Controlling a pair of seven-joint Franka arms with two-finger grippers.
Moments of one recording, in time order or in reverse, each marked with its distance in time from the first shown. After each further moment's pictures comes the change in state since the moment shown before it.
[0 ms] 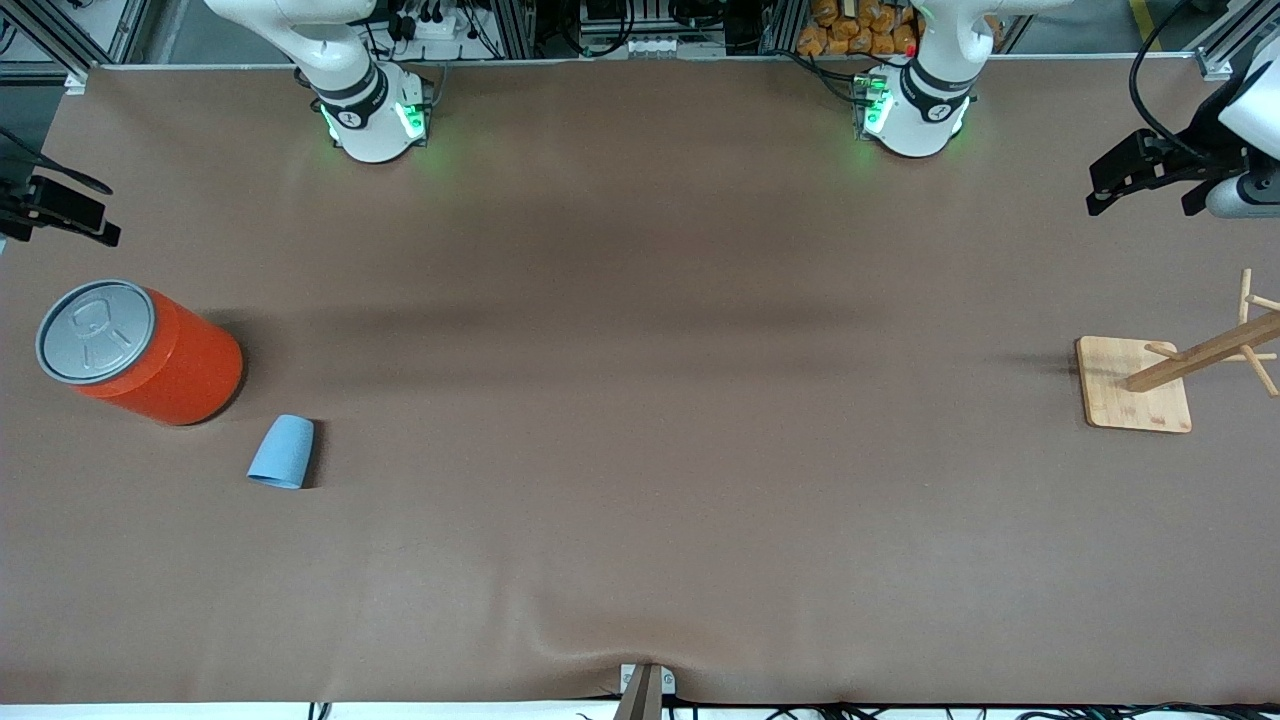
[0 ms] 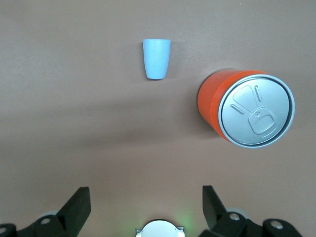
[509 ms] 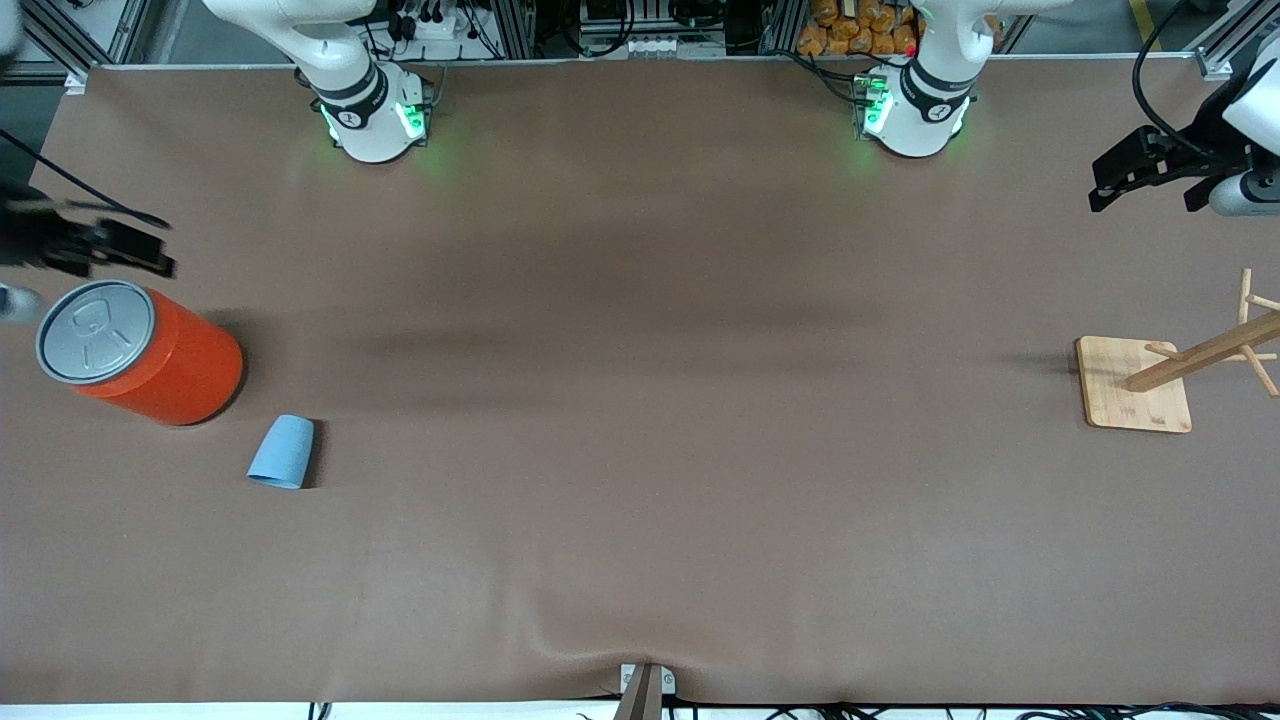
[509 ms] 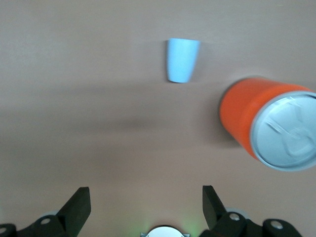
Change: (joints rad) left arm 0.003 0.001 0.001 0.003 0.000 -0.014 0.000; right arm 0.094 0.109 0.010 -0.004 0.030 0.055 0.000
